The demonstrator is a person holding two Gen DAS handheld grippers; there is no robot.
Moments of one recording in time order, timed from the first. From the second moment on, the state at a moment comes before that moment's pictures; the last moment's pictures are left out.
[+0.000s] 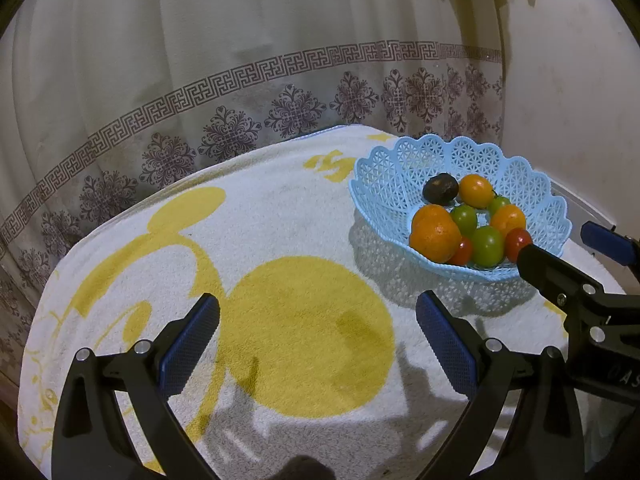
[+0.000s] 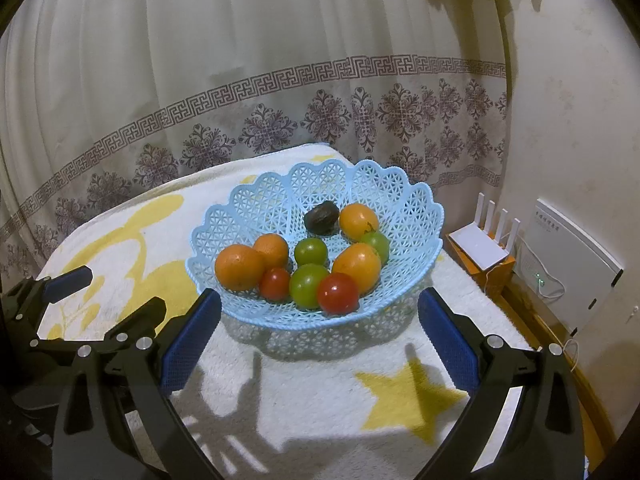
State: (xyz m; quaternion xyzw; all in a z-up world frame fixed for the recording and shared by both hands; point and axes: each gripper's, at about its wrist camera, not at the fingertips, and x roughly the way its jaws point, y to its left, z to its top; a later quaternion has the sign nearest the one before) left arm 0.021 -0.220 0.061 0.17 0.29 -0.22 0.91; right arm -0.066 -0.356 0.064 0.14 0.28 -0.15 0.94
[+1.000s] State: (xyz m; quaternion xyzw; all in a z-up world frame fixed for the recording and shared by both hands) left arm 0.022 -0.222 0.058 0.18 0.29 -0.22 0.91; right arm -0.064 -0.357 0.063 0.14 0.28 -0.15 0.94
